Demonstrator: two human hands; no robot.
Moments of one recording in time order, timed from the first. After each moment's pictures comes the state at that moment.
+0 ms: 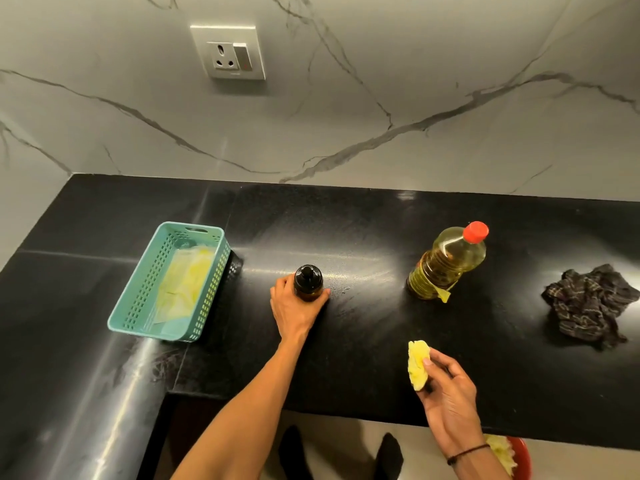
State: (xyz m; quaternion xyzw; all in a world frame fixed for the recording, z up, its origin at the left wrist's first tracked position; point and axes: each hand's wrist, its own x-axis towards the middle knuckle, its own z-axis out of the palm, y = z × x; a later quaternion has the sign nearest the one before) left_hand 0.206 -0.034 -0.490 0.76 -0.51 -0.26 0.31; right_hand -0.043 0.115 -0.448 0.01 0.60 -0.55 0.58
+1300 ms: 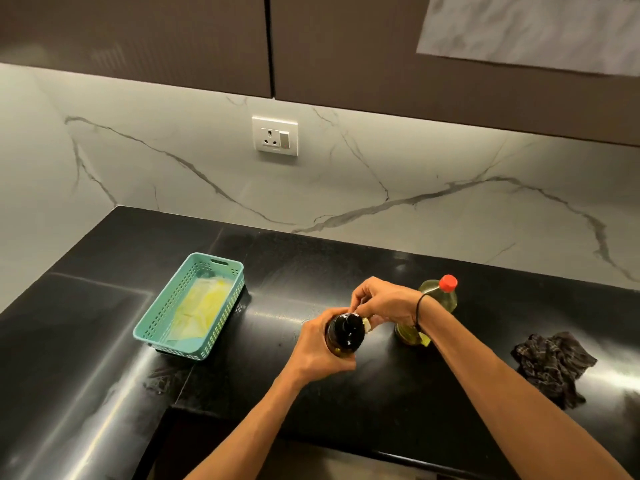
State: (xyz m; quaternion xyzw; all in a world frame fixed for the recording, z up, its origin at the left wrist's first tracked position) left_hand 0.193 0.024 -0.374 0.52 -0.68 -0.39 0.34; right_hand 0.011 -0.059 -0.266 -0.65 0.51 -0.02 0.57
